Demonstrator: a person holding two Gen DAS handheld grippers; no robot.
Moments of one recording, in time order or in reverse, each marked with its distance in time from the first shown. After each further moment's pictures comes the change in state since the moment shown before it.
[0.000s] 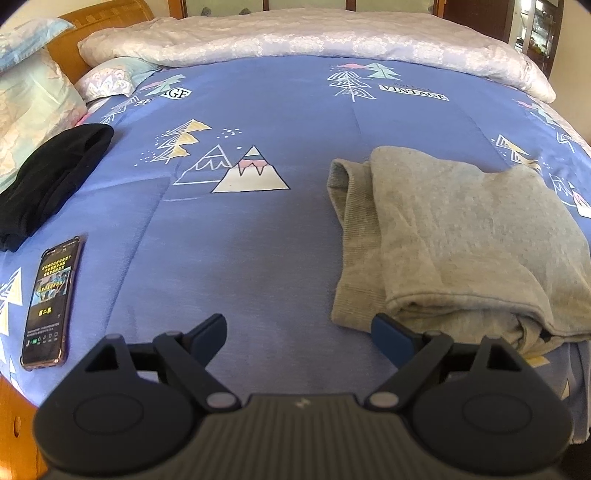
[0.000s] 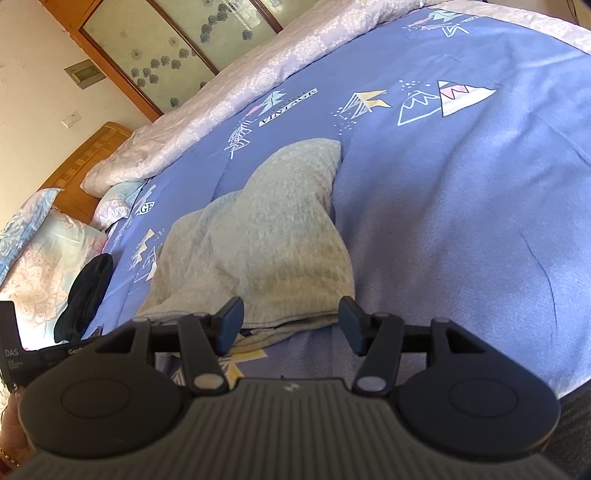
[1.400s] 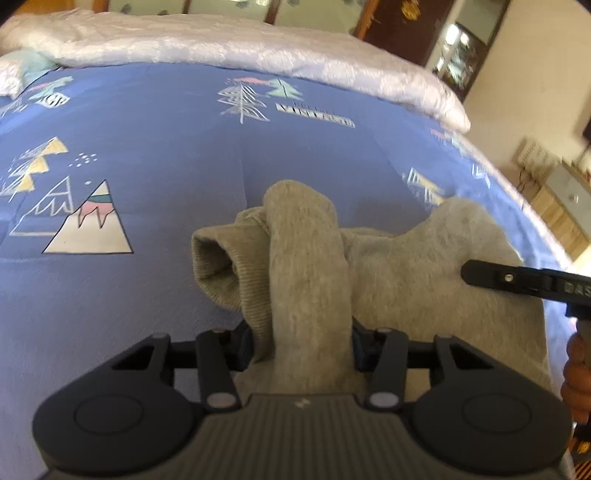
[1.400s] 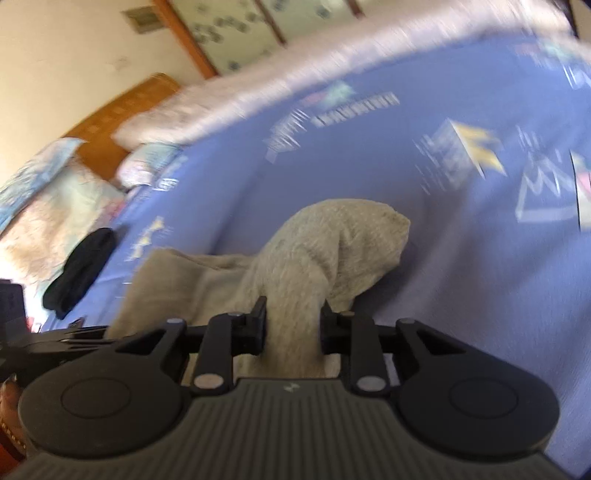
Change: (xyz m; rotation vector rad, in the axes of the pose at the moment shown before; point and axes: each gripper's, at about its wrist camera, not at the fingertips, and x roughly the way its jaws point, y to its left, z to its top) left arm 0.065 -0.036 0.052 -0.017 -0.072 -0.408; right arm 0.099 0.021 0.086 -0.285 0.058 0.149
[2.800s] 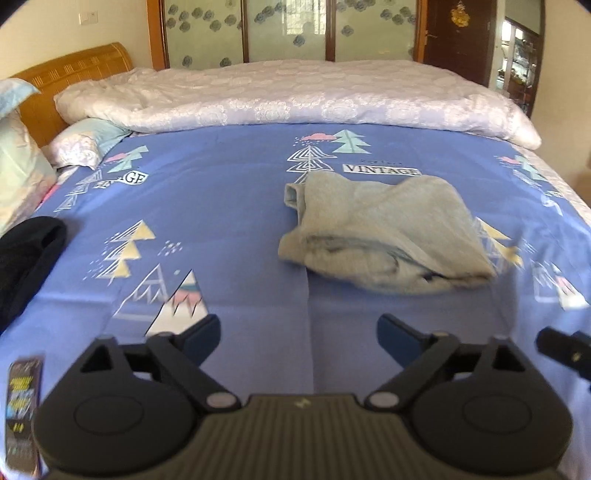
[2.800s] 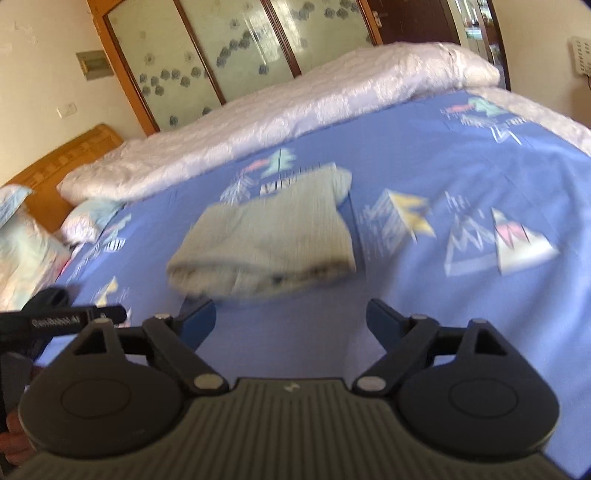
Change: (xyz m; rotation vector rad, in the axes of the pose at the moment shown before) left arm -0.048 -0.061 0.066 0.069 -0.079 0.367; right arm -0.023 0.029 0.019 0.078 -0.160 -0.305
